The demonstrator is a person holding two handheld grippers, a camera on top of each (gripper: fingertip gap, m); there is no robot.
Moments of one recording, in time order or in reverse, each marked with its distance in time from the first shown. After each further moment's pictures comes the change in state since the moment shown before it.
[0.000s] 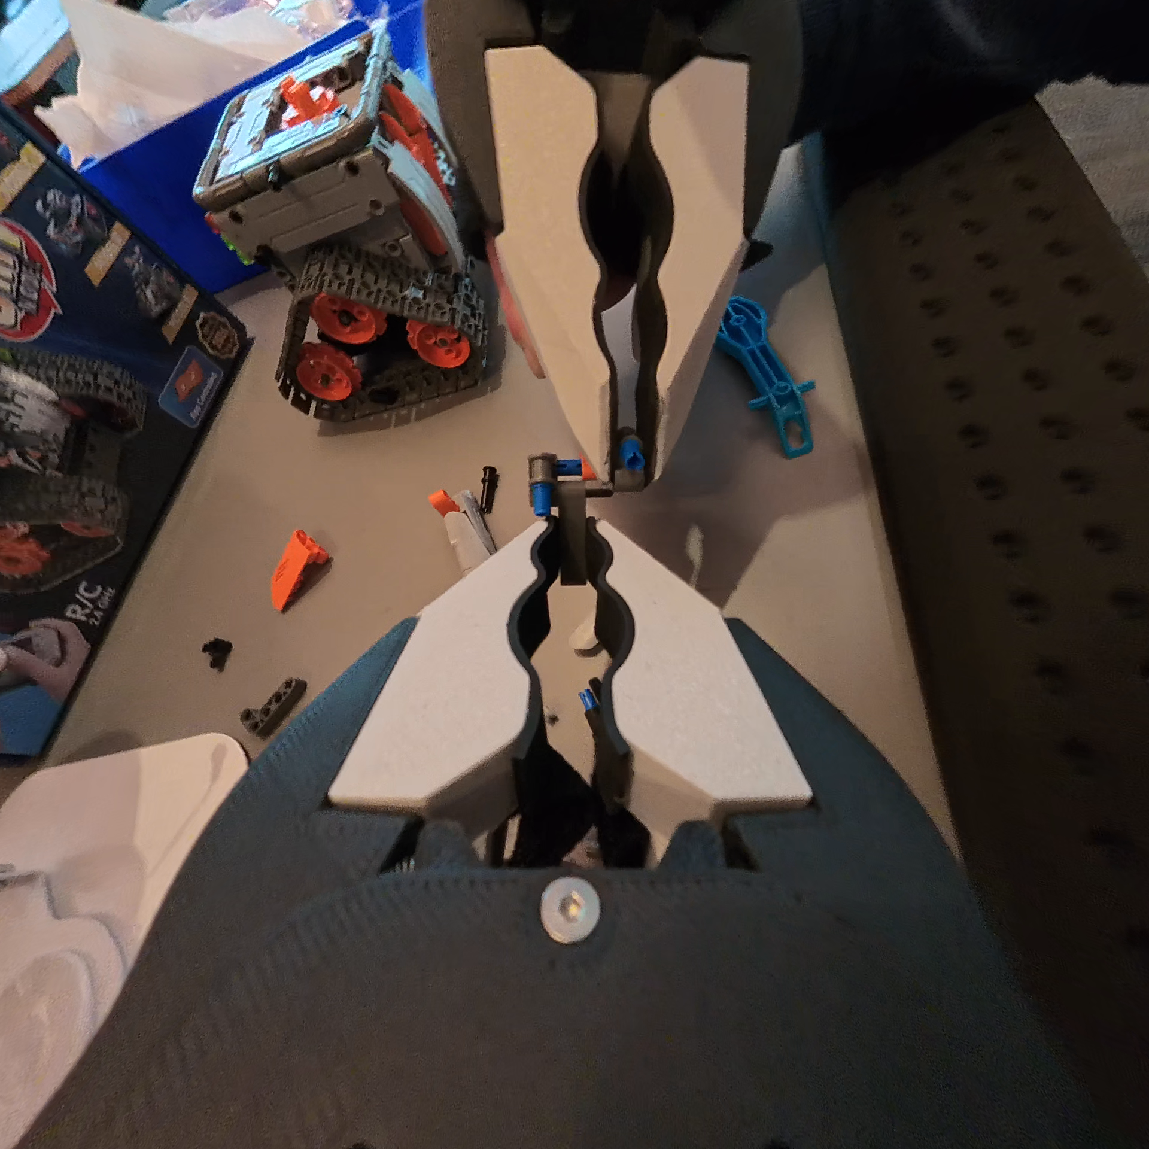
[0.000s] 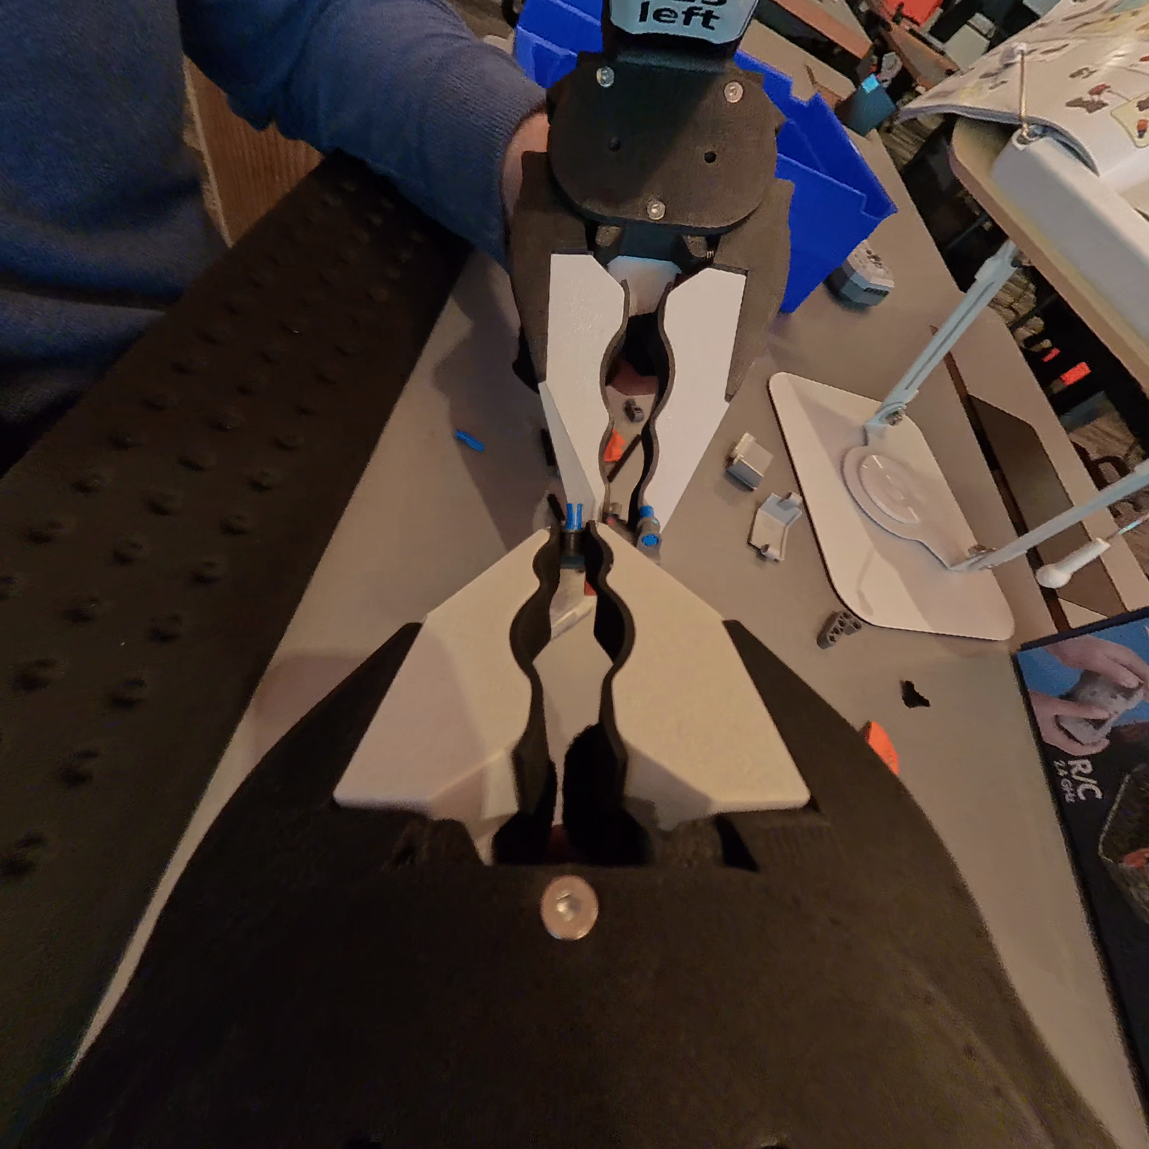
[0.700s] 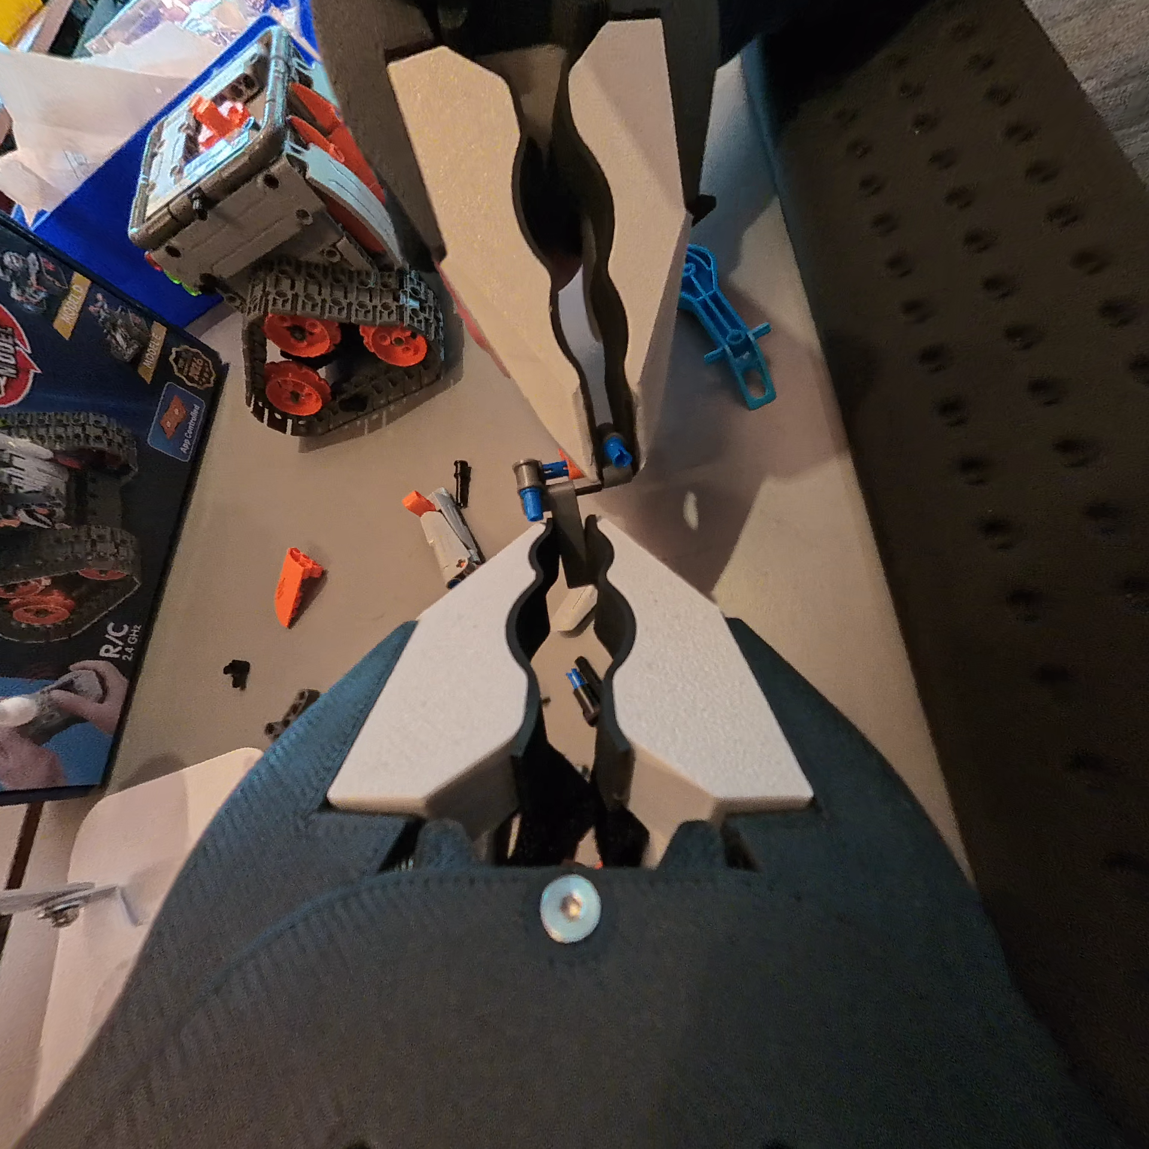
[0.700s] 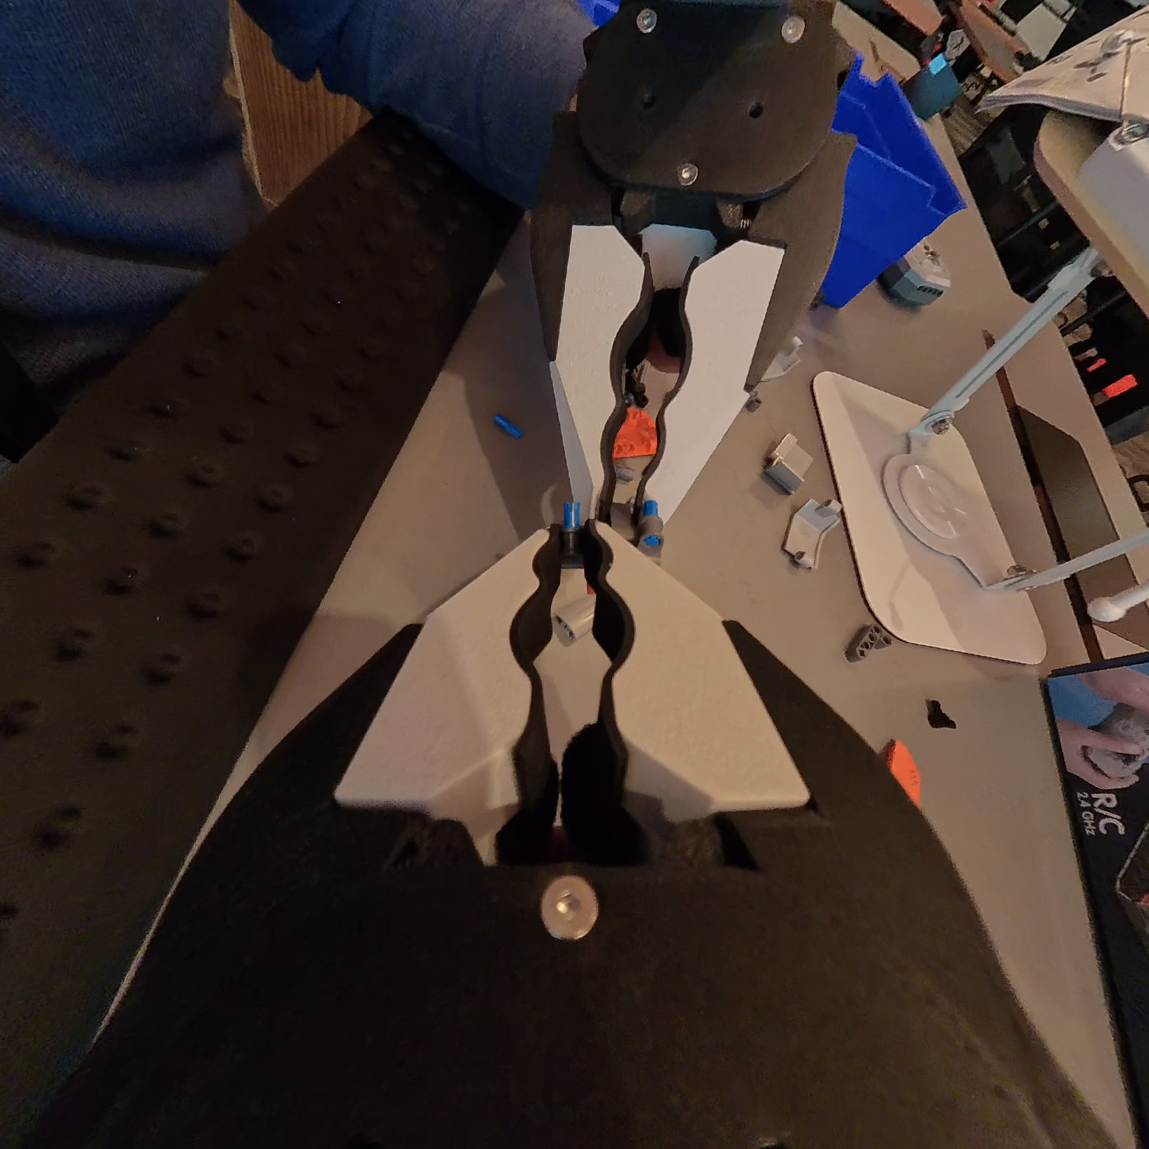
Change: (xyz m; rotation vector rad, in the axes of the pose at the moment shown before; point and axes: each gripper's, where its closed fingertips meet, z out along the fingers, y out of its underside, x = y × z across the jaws) left arm 0.015 0.005 -0.003 -0.062 0.025 0.145; right arm -0.015 0.003 0.005 -0.039 -0.053 -0.049
